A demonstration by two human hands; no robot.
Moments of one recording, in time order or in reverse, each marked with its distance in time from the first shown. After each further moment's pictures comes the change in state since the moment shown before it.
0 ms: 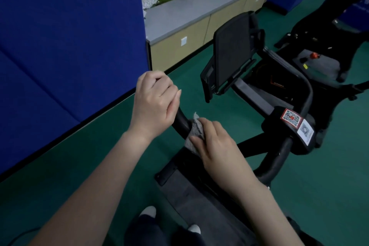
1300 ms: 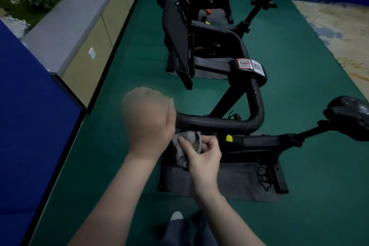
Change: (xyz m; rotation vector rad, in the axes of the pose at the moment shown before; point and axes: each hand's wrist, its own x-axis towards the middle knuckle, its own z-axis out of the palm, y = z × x) left_hand -0.003 -0.026 0.010 -0.259 0.015 0.252; right_hand 0.026 -0.097 0.115 1.112 1.157 0.989
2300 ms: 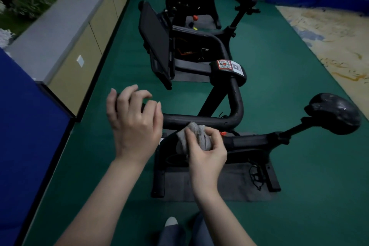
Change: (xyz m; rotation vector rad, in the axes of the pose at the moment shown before) left_hand 0.001 0.020 -0.012 0.023 -0.113 -0.024; right_hand 0.001 -0.026 -0.029 -0.081 0.240 -0.244
